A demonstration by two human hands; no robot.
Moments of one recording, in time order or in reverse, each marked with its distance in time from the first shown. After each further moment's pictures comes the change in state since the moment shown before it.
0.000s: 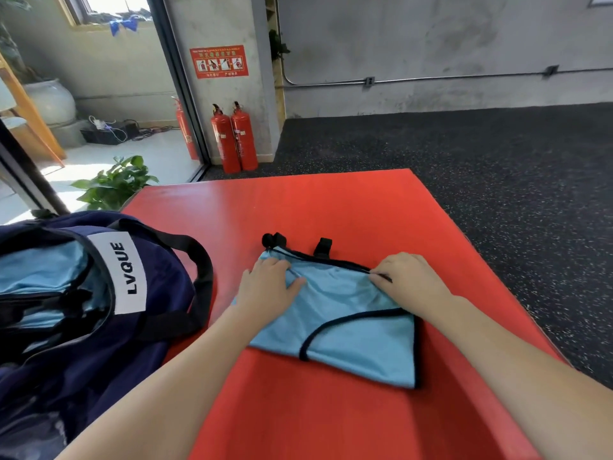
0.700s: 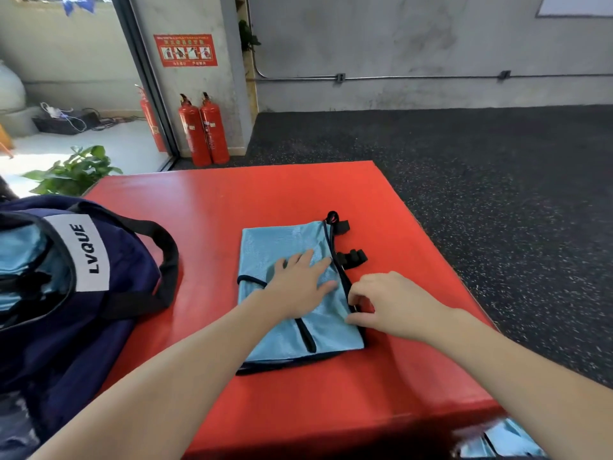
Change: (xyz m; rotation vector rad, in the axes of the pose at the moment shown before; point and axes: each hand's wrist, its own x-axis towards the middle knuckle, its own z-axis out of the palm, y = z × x) left_hand -0.024 0.104 0.012 0.039 -0.301 0.304; right_hand -0.101 -0.015 -0.037 0.005 -0.152 -0.155
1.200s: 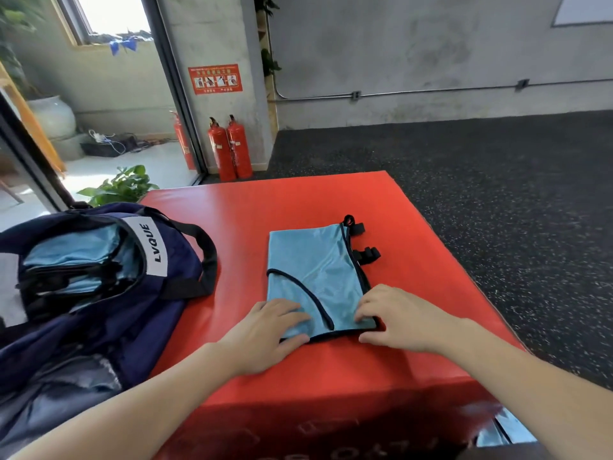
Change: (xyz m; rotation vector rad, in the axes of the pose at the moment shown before) left_hand -0.149 -0.051 0.013 -0.038 0.135 0.215; right_hand -0.039 -0.030 0.007 0.049 -0.022 -0.191
